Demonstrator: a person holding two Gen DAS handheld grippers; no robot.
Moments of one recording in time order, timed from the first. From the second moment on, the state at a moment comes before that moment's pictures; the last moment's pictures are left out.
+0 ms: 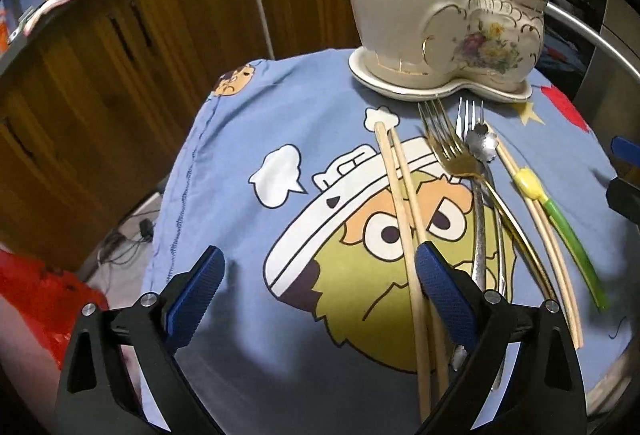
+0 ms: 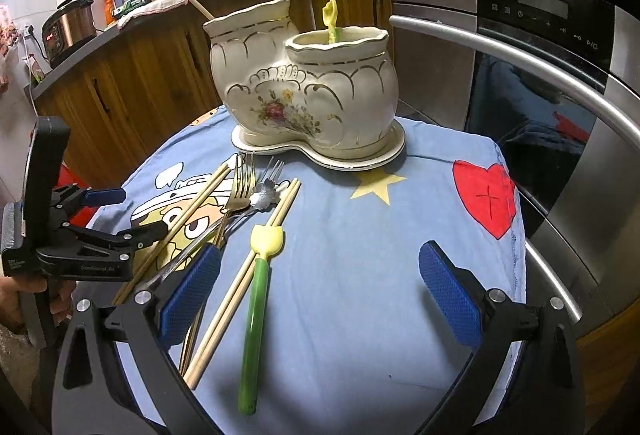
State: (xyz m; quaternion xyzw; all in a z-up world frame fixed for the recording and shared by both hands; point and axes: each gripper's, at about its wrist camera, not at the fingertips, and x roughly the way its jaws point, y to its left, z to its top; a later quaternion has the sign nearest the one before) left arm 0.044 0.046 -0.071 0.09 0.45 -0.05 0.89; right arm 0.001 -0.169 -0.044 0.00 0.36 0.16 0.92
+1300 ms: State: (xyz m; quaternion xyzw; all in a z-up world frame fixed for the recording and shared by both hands) left arm 0.042 0.023 -0.069 0.10 0.47 -0.13 0.87; right arm 0.016 -0.120 -0.071 -0.10 0.47 0.22 0.85
